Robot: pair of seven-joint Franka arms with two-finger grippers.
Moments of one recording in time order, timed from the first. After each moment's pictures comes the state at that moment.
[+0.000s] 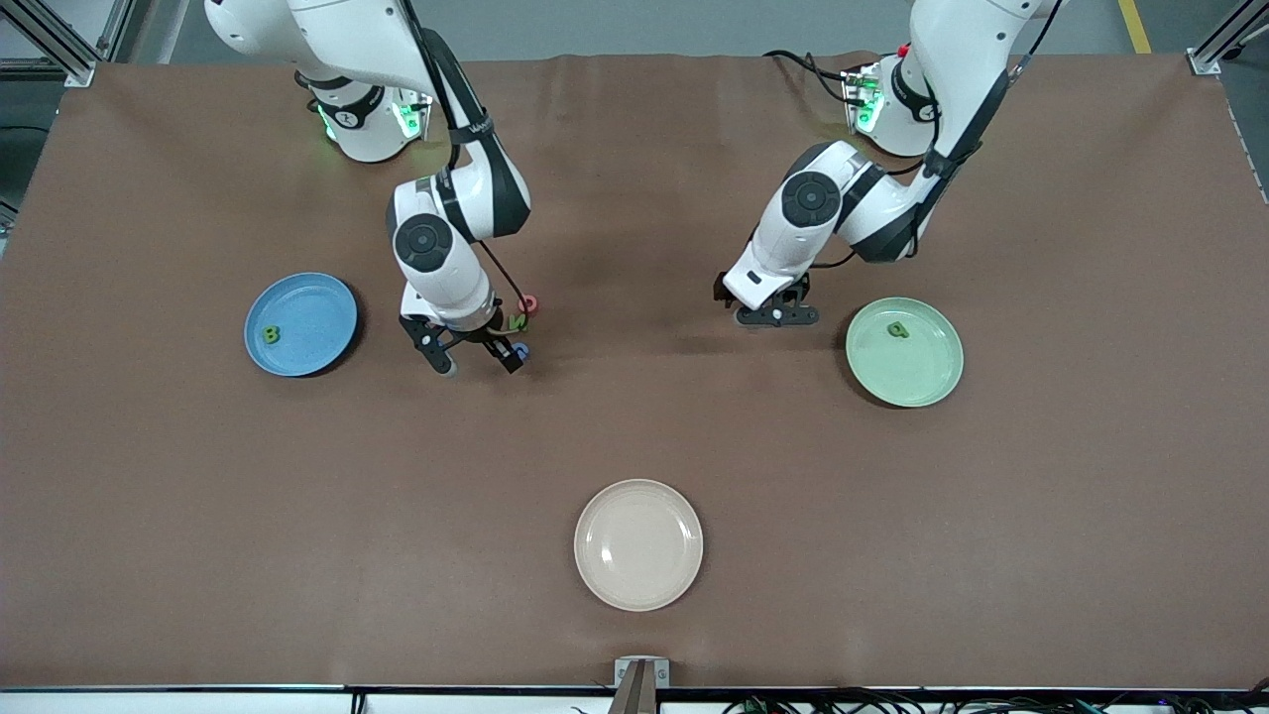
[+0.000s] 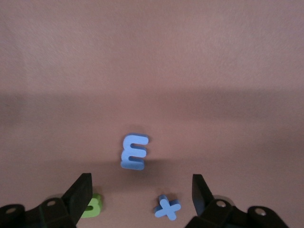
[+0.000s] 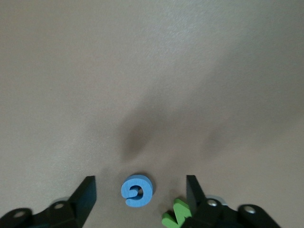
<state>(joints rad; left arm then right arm) -0.19 0.37 -0.48 -2.30 0.18 2.59 -0.80 1.01 0.44 -0.45 -2.18 0.38 2.59 1.16</state>
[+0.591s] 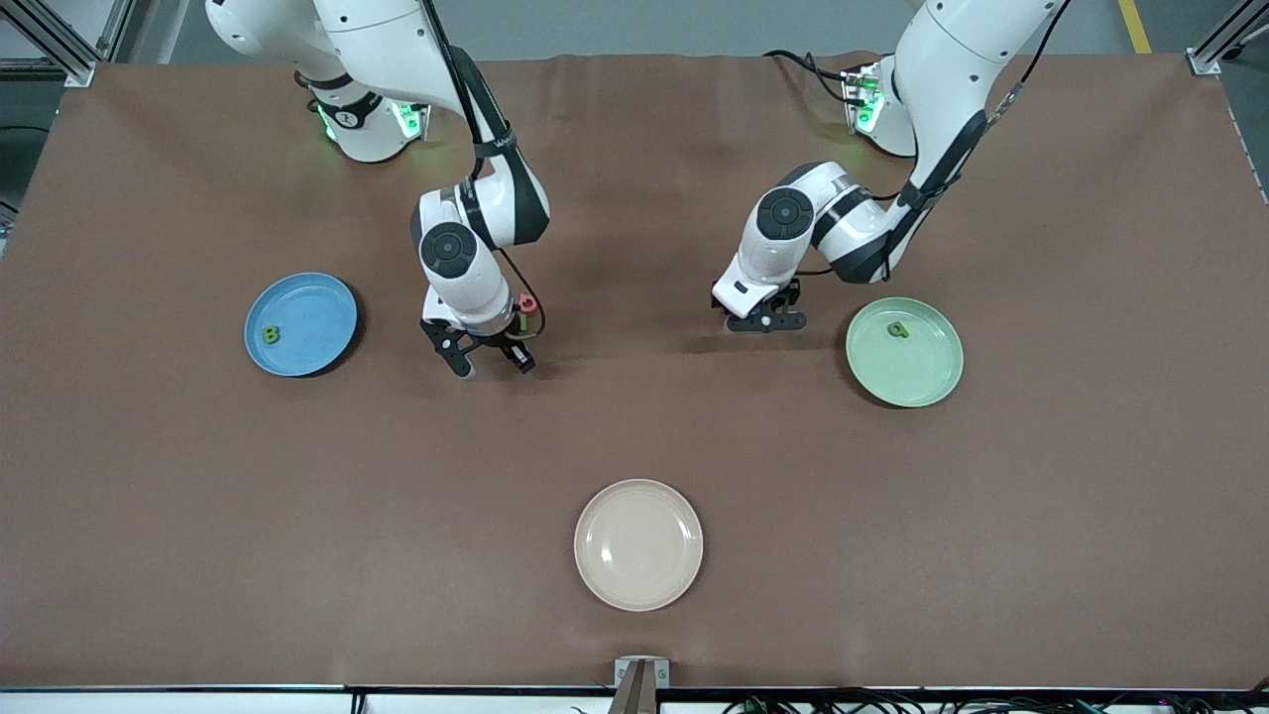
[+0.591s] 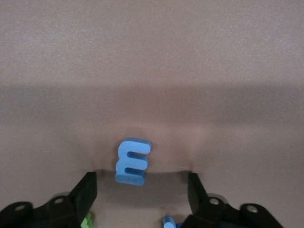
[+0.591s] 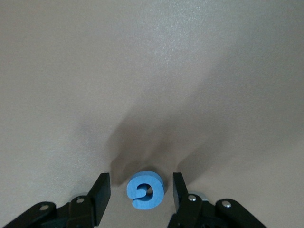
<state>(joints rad) -0.19 0.48 -0.48 -2.26 0.34 2.59 -0.94 1.02 0.52 -0.43 -2.15 0.45 2.62 1.16</state>
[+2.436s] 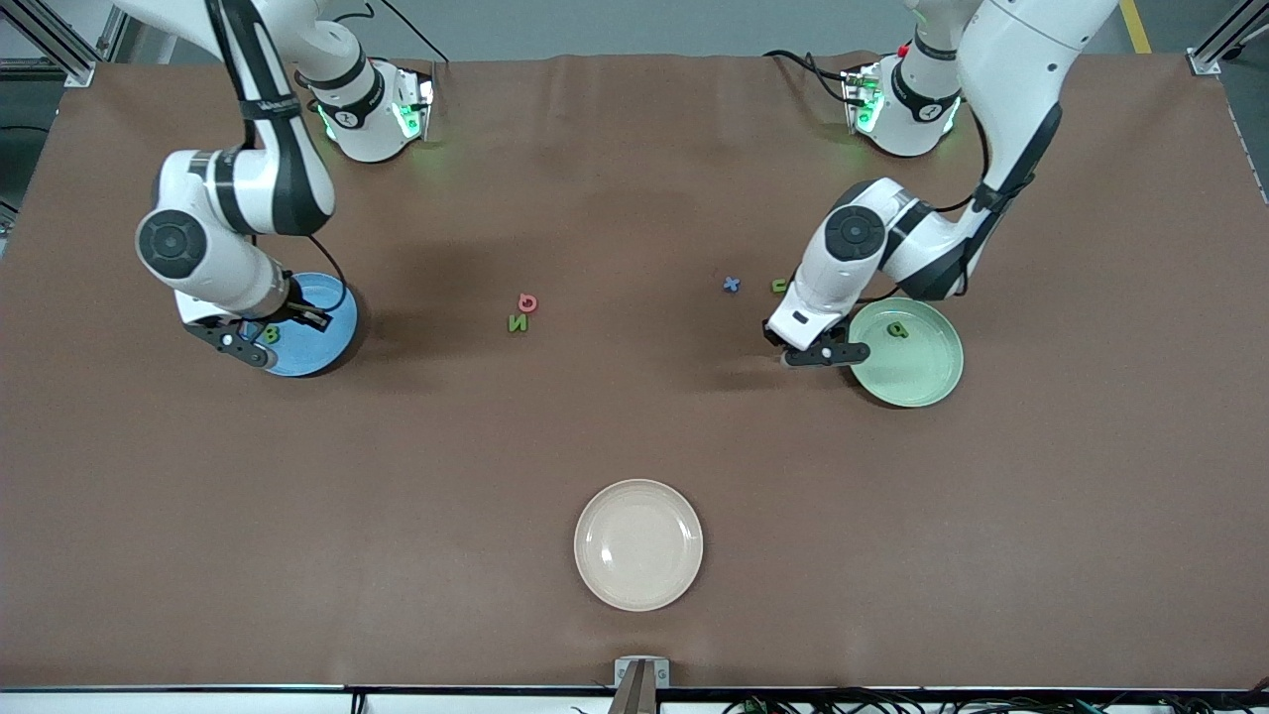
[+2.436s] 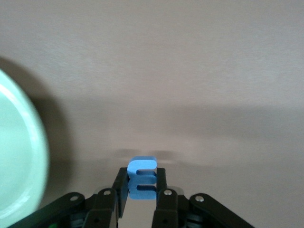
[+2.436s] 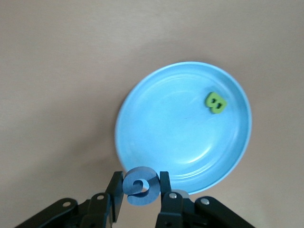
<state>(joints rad) 0.07 0.40 -0.54 -2.26 0.40 2.58 -0.83 1.04 0.11 -1.02 -2.36 0.00 2.23 0.47</state>
